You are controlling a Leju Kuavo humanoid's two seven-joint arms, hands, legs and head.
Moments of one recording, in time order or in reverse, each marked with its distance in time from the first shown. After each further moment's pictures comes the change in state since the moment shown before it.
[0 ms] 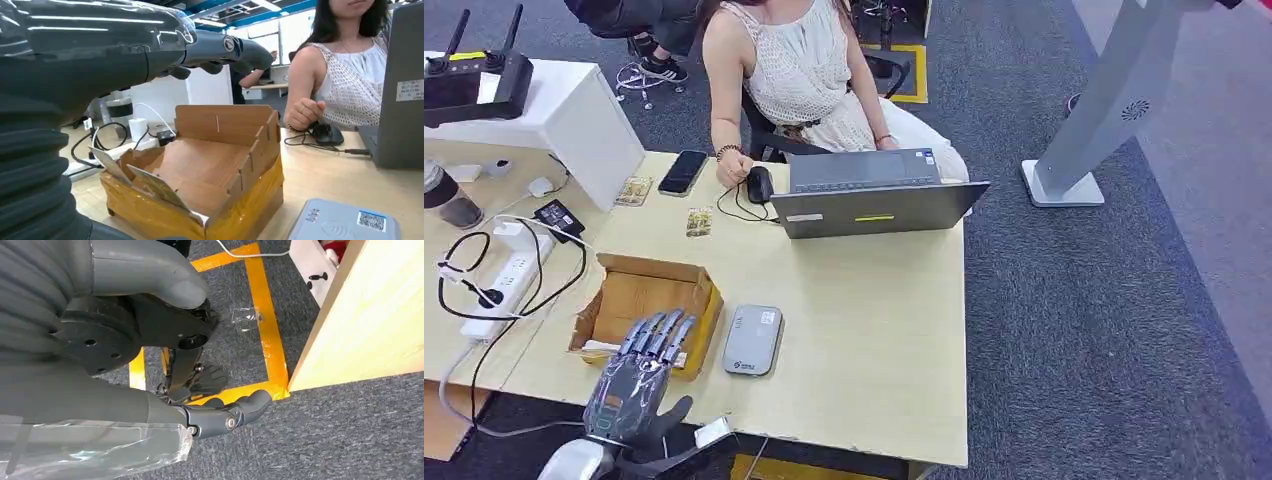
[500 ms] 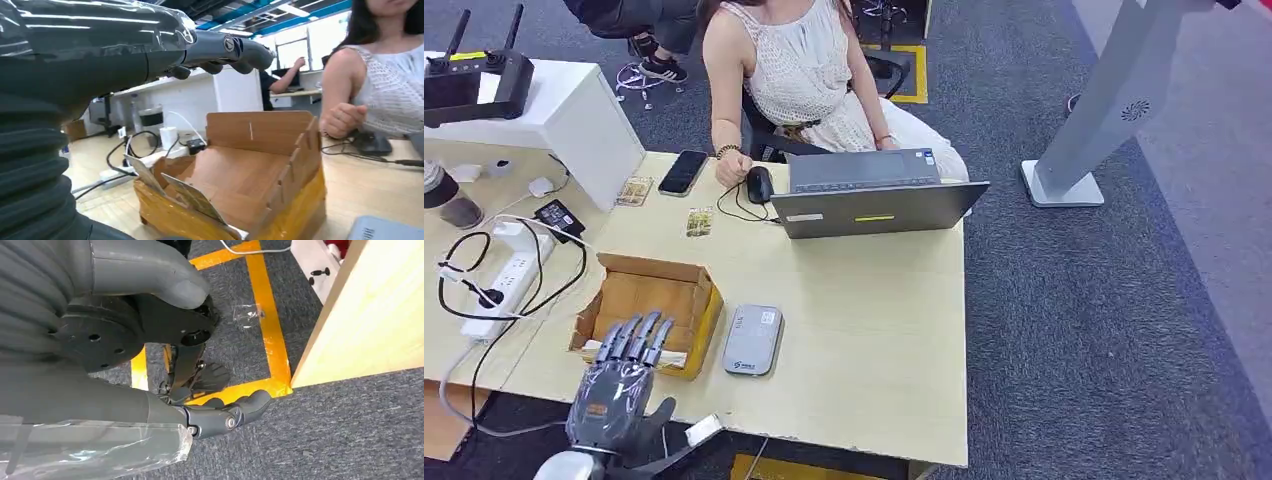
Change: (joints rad) left arm 0.024 0.028 -0.004 -0.026 -0.064 0.026 0.134; right arm 0.004 -0.001 -0.022 0.000 0.016 -0.004 -0.001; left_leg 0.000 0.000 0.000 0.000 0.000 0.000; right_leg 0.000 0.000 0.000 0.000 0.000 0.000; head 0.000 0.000
